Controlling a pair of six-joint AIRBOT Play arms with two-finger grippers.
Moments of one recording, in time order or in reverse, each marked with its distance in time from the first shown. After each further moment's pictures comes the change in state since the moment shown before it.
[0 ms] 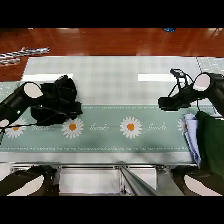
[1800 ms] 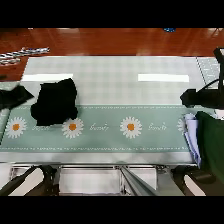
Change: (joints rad) left arm 0.624 0.105 0.069 0.174 -0.016 -0.002; right arm 0.000 0.449 -0.032 -0.164 -0.014 0.077
